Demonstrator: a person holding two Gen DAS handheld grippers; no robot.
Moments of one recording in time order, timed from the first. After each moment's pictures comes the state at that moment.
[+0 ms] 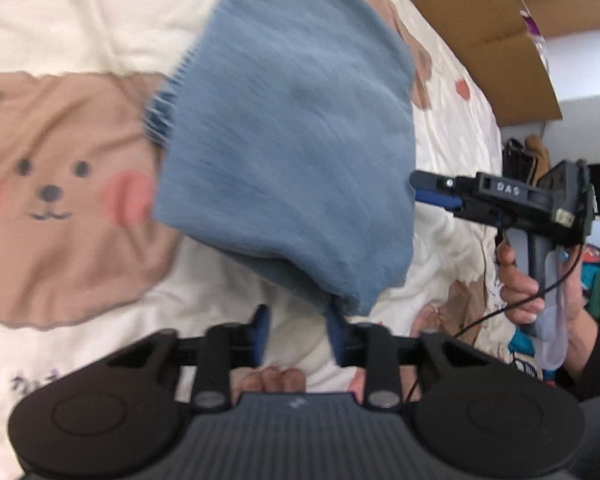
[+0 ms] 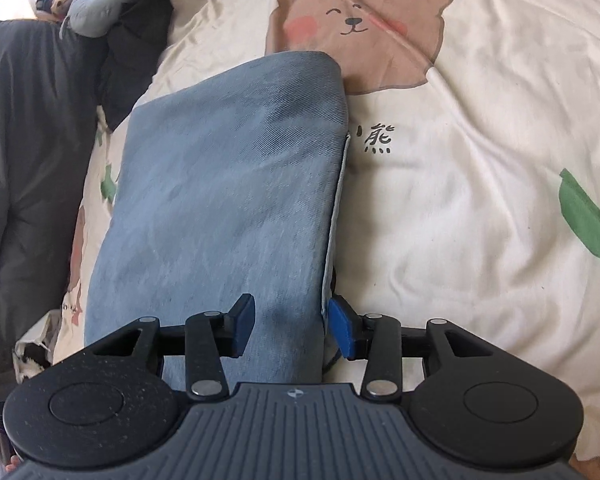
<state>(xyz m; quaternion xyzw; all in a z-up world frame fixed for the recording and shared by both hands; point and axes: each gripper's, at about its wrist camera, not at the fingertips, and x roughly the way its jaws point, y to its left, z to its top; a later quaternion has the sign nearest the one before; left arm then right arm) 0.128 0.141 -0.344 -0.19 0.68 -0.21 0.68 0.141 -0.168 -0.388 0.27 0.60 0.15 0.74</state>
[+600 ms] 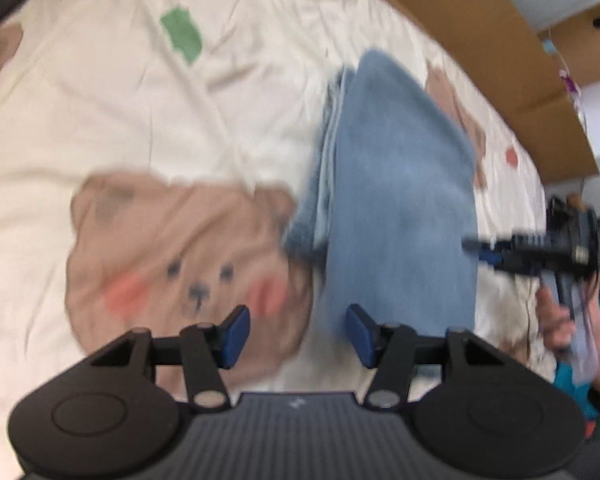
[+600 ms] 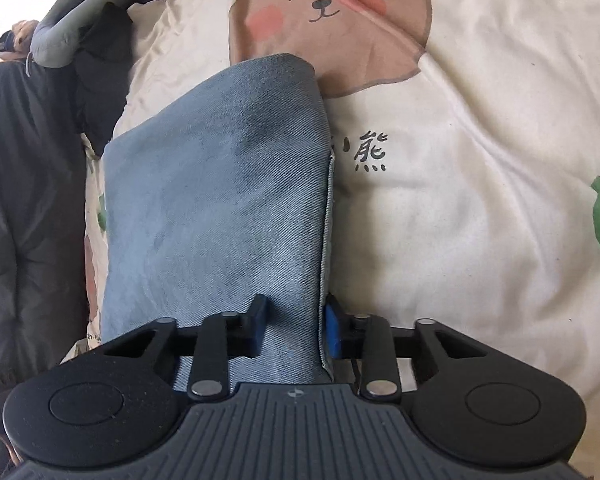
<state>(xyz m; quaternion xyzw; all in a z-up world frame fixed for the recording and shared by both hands) 0.185 0.211 -0.324 -0.17 0.63 -0.14 0.74 0.181 -0.175 -0.410 0.33 0.63 0.14 0.69</state>
